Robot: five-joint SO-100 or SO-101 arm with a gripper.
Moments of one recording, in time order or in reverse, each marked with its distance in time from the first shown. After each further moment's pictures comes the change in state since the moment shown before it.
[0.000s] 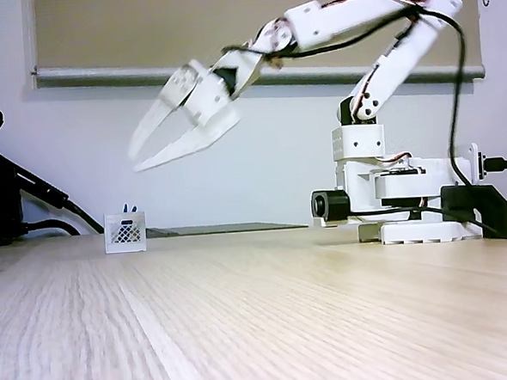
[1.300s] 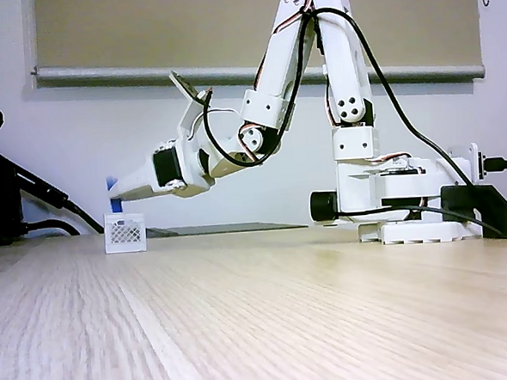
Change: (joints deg) arm 30.3 -65.1 -1.7 -88.8 -92.8
